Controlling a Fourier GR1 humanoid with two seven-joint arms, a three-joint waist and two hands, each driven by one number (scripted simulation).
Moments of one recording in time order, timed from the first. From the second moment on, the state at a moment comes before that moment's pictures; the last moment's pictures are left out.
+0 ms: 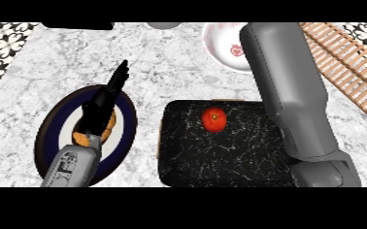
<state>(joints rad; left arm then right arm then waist) -0.25 0.11 -0.10 -1.40 -0.10 0.02 0.03 -1.20 -0.03 -0.21 -0.92 1.71 -0.32 1.23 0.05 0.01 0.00</state>
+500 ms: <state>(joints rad) -0.24 0.11 -0.09 -1.40 -0.10 0.03 0.03 -1.34 -0.09 -0.34 -0.83 1.92 -0.28 1.24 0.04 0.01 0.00</state>
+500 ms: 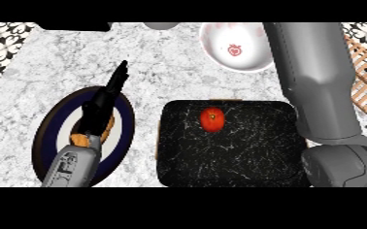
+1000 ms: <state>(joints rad) -0.22 0.12 -0.08 -1.42 -0.10 0.02 0.03 -1.40 -0.18 -0.44 -0.77 2.05 -0.26 1.20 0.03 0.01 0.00</state>
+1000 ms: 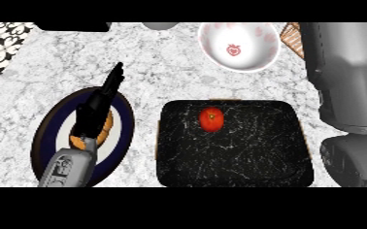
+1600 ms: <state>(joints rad) -0.19 0.10 -0.09 -1.43 -0.12 0.03 0.01 -1.41 -0.29 -0.51 -0.66 2.12 -0.26 1.14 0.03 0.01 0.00</state>
